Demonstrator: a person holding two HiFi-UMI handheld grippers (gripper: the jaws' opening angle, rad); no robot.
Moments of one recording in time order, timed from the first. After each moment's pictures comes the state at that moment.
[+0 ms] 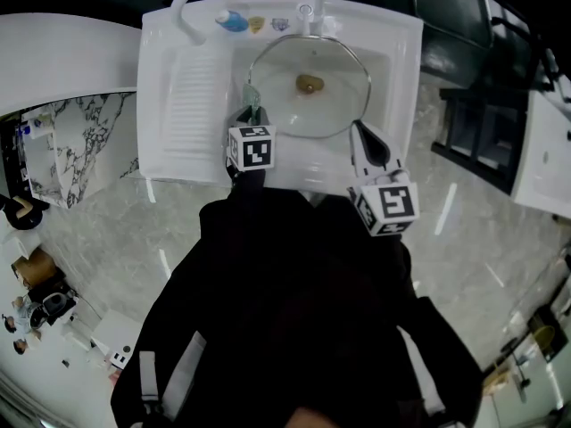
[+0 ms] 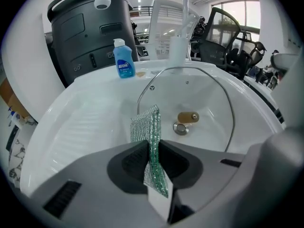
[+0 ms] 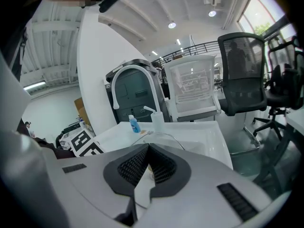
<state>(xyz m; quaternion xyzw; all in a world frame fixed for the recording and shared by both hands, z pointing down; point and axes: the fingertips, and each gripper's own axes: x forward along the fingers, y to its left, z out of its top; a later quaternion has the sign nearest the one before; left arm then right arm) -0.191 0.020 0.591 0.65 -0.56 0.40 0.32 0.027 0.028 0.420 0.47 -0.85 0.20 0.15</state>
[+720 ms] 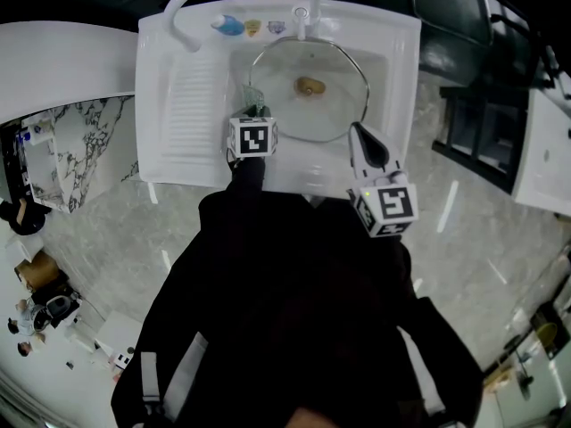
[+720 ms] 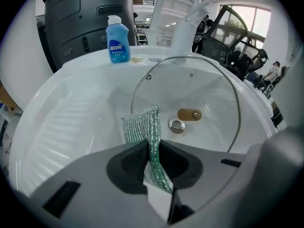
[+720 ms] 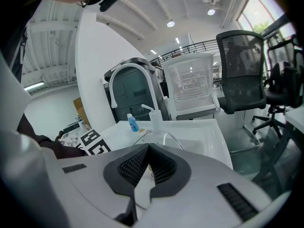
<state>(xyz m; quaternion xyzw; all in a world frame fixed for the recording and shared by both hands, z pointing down) -0.176 0.010 0.614 0.65 -0.52 0.40 0.39 0.032 0.026 0.428 0.47 -0.84 0.21 0.15</state>
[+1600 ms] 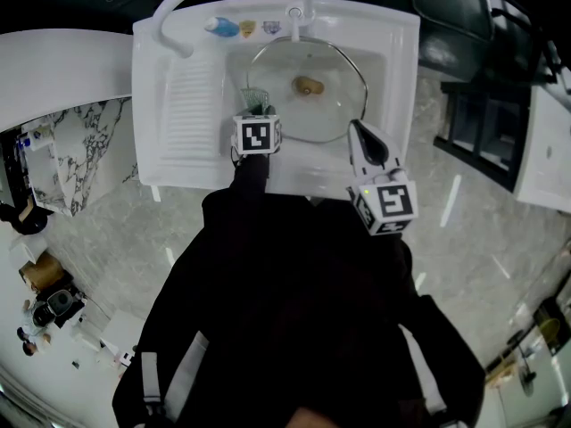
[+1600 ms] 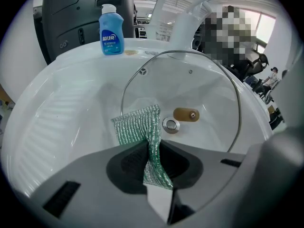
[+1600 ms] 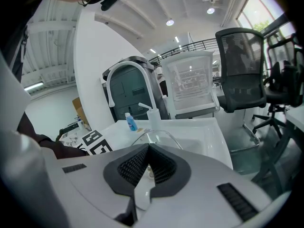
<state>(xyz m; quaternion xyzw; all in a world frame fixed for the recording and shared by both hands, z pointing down) -0.167 0.003 0.617 0.64 -0.50 0.42 0.40 0.034 0.017 0.434 0.47 -0.84 0.22 0.15</state>
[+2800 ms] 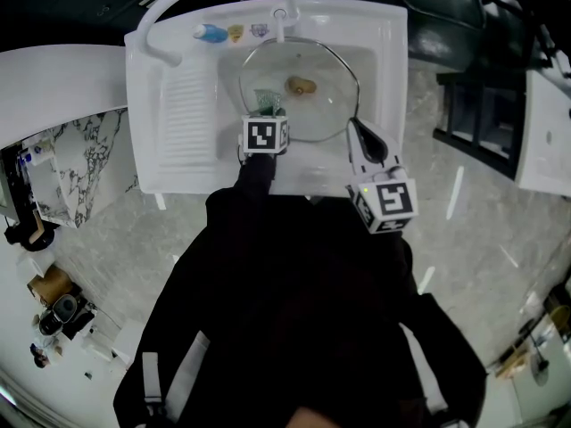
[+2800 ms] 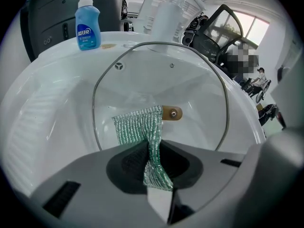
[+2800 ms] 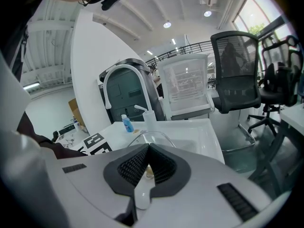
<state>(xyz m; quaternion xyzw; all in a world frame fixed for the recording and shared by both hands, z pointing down) -0.114 0.007 0.621 0.68 -0.44 0.41 0.42 0.047 0.019 0.430 0.49 -0.83 0.21 0.15</state>
